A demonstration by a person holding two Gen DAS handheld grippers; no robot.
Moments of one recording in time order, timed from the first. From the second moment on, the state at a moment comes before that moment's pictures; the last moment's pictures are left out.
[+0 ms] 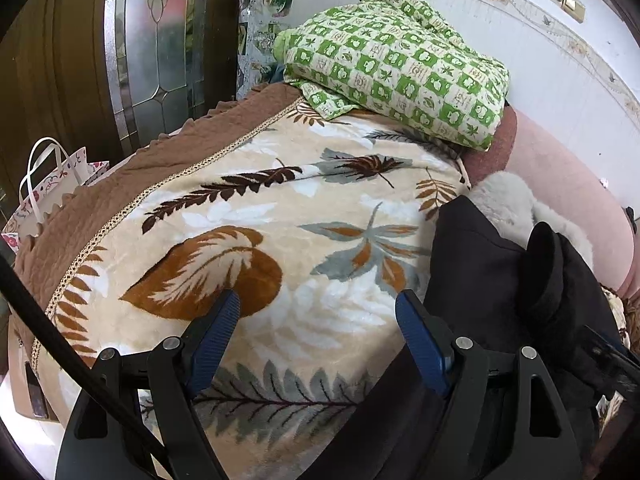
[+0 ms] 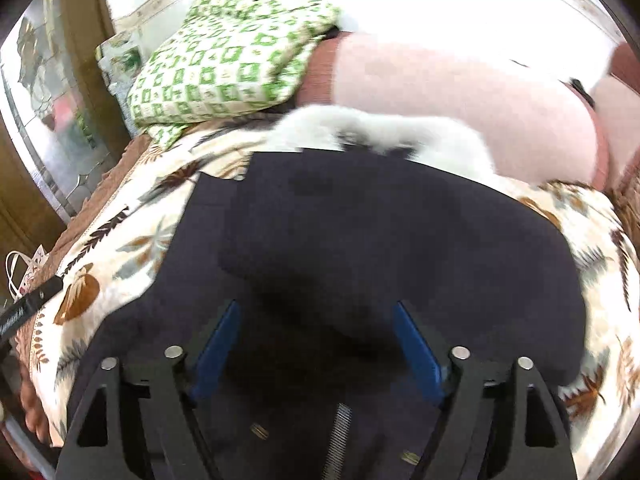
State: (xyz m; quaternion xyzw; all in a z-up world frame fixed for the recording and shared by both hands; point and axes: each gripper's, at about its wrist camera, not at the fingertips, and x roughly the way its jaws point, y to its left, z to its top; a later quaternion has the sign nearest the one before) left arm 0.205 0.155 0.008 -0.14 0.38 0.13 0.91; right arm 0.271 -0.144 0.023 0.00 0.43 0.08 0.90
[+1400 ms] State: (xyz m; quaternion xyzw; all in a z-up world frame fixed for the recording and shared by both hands) left arm 0.212 0.186 0.003 -0.18 0.40 0.15 0.89; right arm 0.259 -0.076 -0.005 0.12 0.48 0.24 0.84
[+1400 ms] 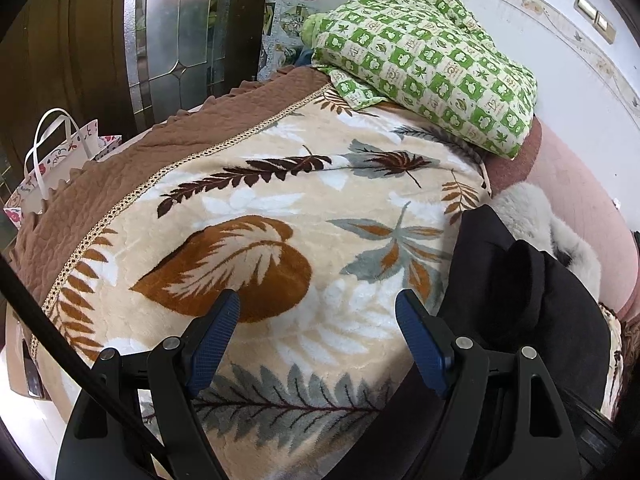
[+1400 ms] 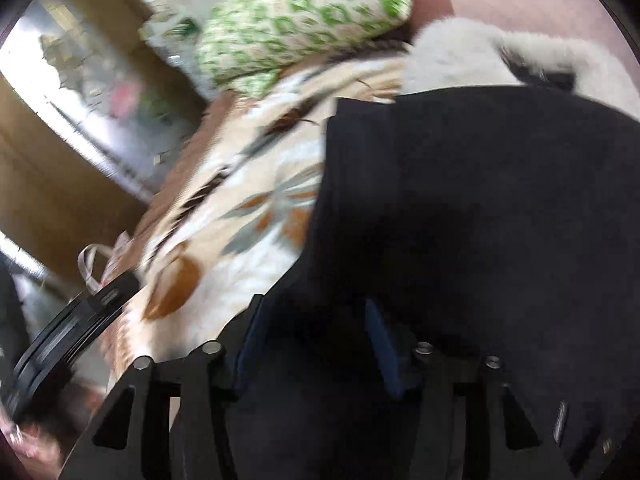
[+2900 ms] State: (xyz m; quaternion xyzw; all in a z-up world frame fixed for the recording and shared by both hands) left arm 0.140 0.115 0.014 -0.04 0.36 0.10 0.93; right arm 0.019 -0.225 0.013 0.08 0.40 0.01 0.91
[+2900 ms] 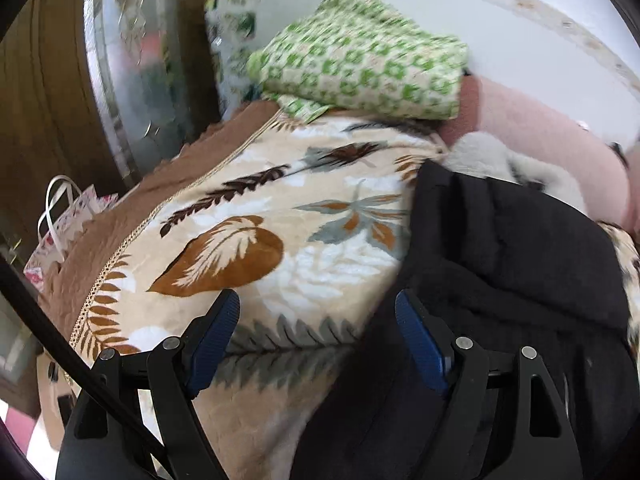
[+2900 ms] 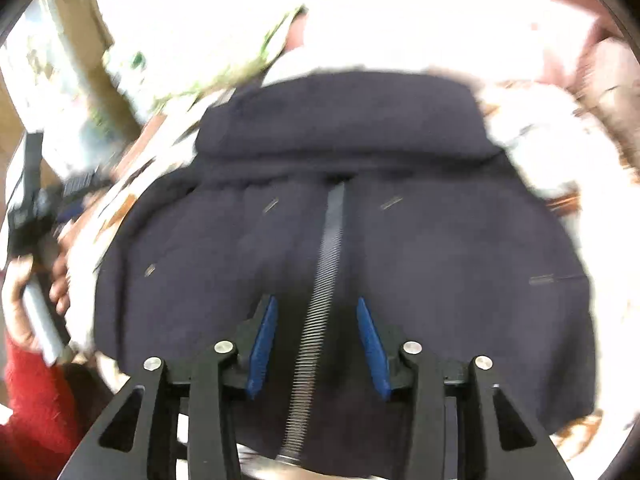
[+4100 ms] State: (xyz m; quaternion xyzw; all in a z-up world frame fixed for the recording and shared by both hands) left arm 0.082 0.118 -0.001 -0.02 0.42 0.07 0.91; right arm -0.020 -0.363 -0.005 0.13 0.37 -0.17 0.90
